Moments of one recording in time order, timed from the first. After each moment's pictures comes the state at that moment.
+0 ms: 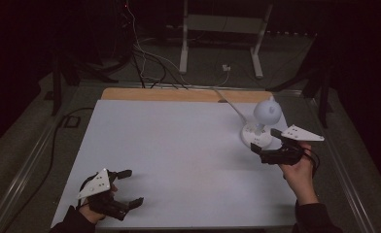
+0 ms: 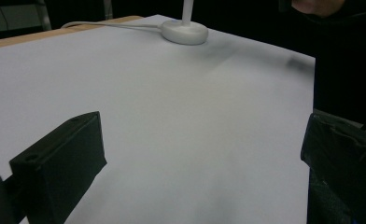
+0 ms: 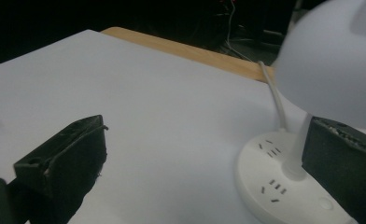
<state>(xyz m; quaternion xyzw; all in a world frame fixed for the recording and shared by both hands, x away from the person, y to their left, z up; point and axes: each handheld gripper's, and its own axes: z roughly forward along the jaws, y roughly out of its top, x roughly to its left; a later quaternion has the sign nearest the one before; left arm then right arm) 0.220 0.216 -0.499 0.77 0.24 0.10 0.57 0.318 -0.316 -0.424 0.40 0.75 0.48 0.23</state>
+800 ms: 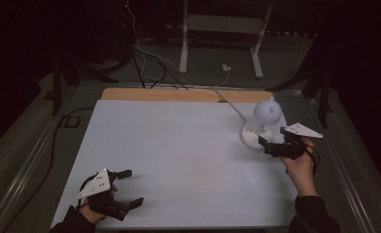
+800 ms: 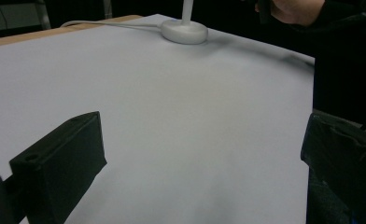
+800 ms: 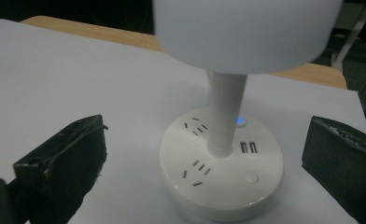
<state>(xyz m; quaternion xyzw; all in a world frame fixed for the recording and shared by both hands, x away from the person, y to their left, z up) 0.219 0.216 -0.499 0.78 0.24 0.10 0.57 0.352 -0.346 -0.459 0.47 0.71 0.44 0.28</state>
